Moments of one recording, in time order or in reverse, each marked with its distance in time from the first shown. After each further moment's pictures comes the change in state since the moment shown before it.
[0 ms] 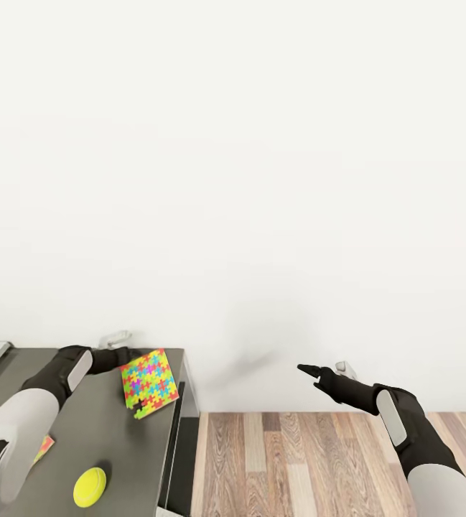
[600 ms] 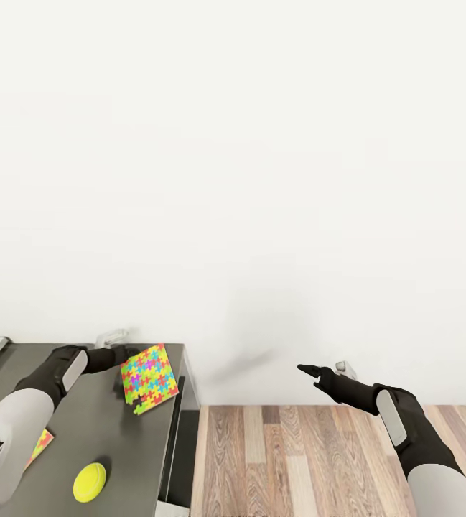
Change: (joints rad) left arm 0.000 0.020 0.000 0.000 -0.001 -0.008 -0.050; right arm 0.000 0.000 0.000 0.000 0.001 -0.001 -0.001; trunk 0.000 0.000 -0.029
